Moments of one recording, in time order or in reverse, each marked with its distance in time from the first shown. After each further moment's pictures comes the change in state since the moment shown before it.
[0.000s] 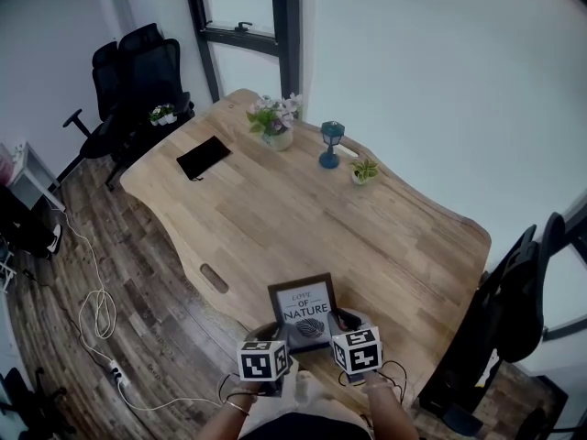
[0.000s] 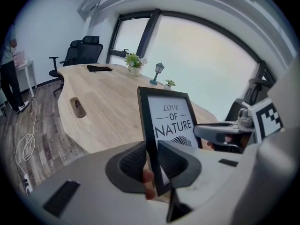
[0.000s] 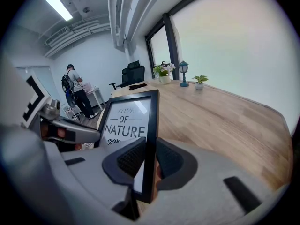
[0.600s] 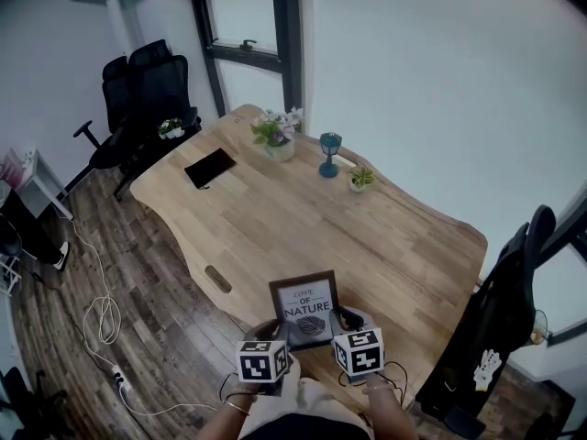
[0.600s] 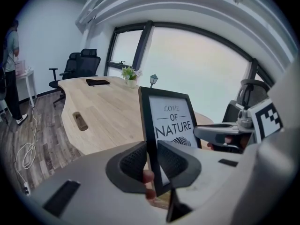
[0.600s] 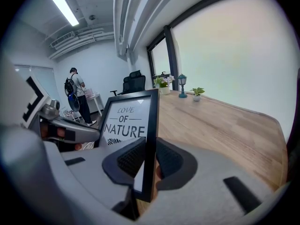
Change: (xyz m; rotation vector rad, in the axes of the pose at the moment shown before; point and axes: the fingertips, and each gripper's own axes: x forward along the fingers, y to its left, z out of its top) left arm -0.031 -0.021 0.017 0.058 -0.115 0.008; right arm -0.036 0.002 0.018 -0.015 -0.113 -0.010
